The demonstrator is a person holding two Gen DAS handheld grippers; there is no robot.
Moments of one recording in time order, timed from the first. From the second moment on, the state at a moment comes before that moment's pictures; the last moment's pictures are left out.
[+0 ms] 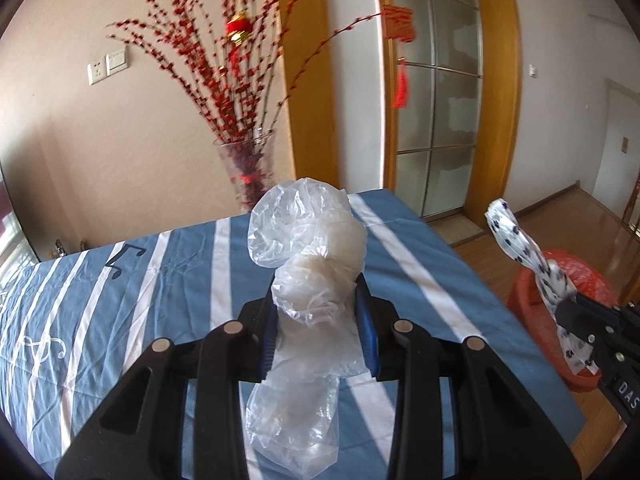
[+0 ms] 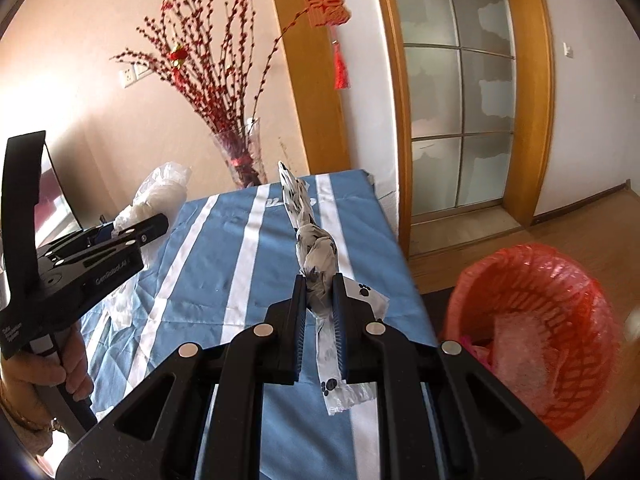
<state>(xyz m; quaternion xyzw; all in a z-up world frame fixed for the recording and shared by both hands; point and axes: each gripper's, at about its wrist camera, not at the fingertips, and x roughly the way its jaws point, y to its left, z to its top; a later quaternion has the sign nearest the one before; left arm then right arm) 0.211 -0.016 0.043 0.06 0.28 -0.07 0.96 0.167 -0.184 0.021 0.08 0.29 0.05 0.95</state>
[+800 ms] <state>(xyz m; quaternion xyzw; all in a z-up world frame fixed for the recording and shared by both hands) 0.169 -0.137 0.034 0.07 0.30 -0.19 0.93 0.122 -0.292 0.008 0.13 0.29 -0.04 0.95</state>
